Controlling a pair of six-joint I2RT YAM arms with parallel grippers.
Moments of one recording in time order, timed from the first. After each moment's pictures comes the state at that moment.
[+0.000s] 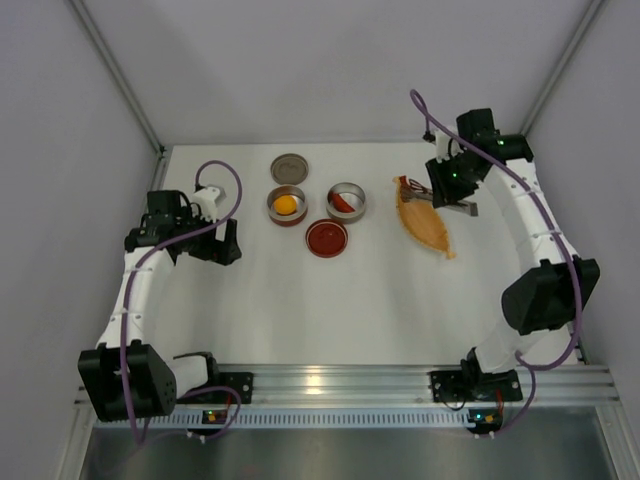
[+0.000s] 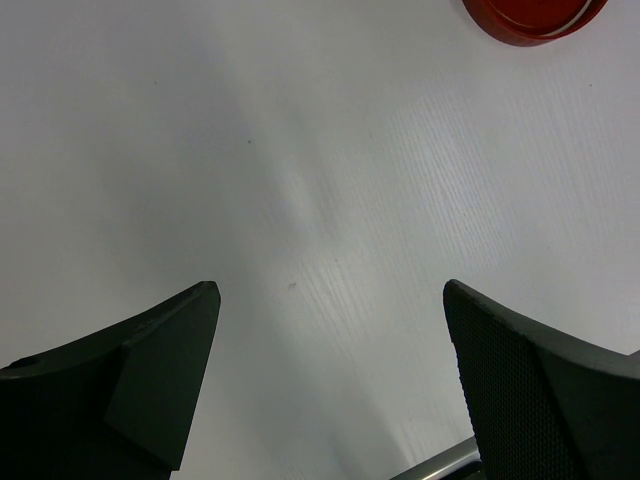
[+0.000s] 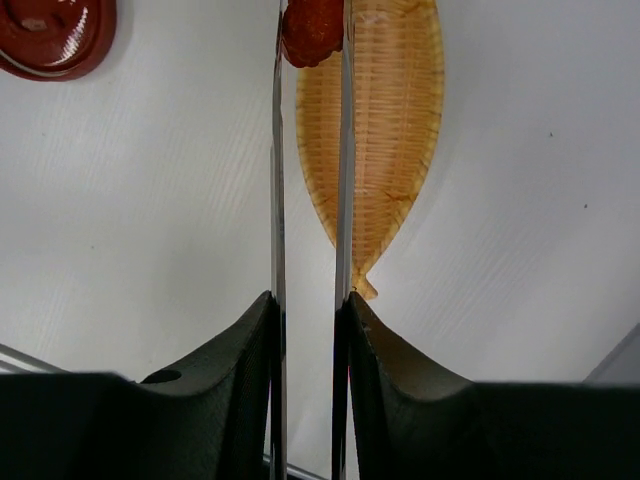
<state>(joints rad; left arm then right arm) 0.10 1.19 1.02 -0.76 0.44 0.31 0.15 1.65 1.75 -1.17 -0.16 -0.25</state>
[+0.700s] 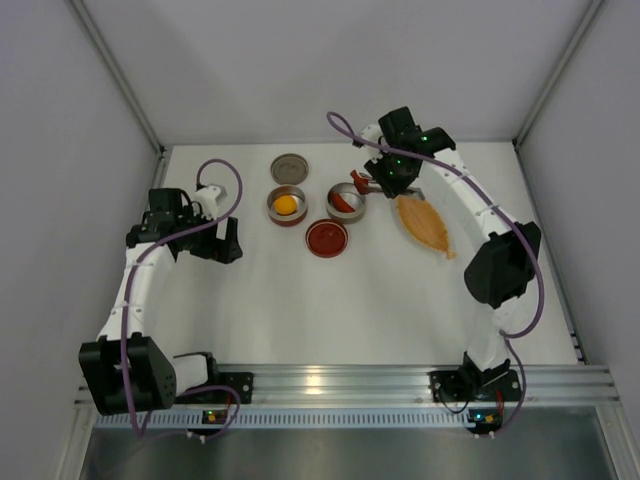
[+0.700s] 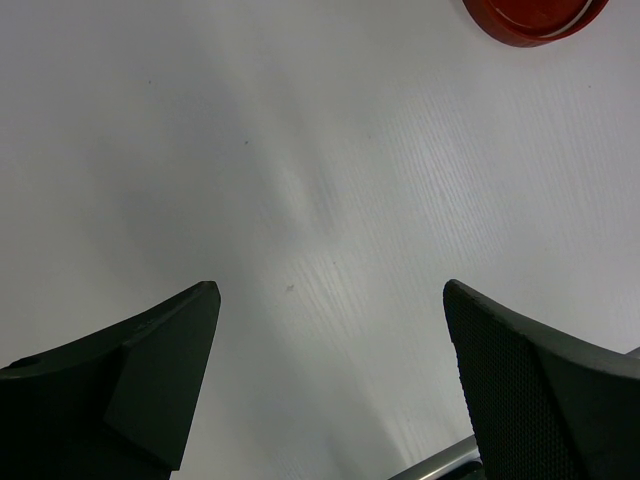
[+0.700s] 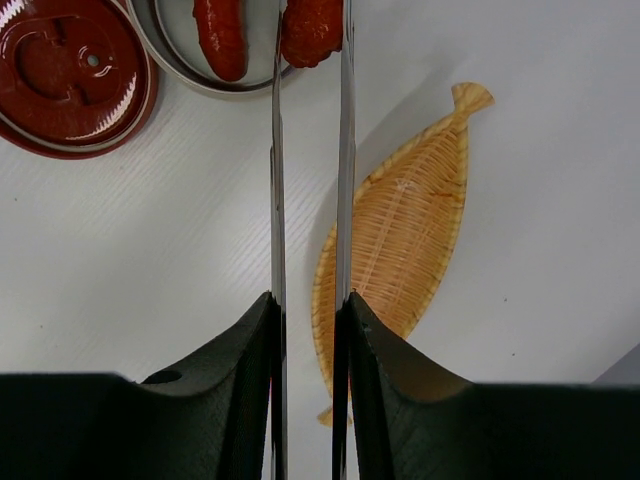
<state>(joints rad) 0.10 1.23 1.03 -0.76 0.46 0.30 0.45 1.92 1.98 -1.07 0.03 -0.37</state>
